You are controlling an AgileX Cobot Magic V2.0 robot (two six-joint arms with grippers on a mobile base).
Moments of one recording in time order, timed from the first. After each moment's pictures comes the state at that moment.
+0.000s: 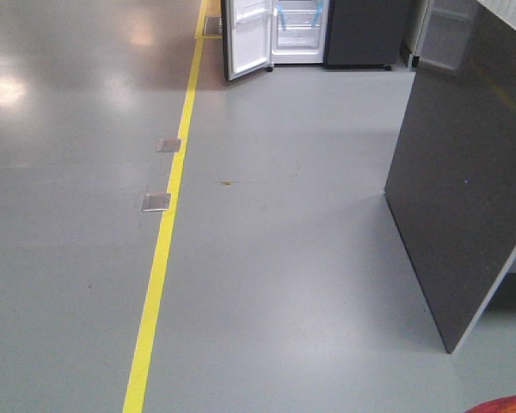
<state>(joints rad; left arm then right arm) -0.02 -0.01 0.03 -0.07 0.00 0.05 0.50 0.33 -0.67 0.38 1.00 -0.26</state>
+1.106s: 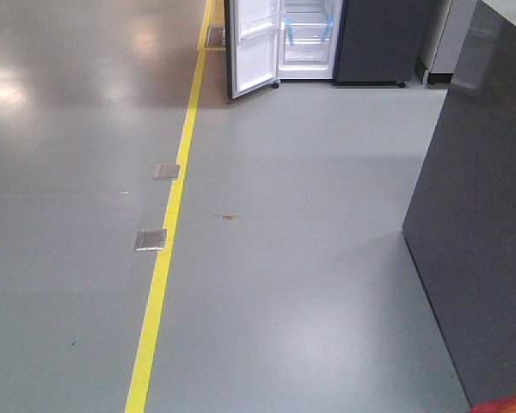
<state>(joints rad) -0.02 -0.01 0.03 -0.07 0.00 0.05 0.50 0.33 -0.67 0.38 1.00 -0.26</state>
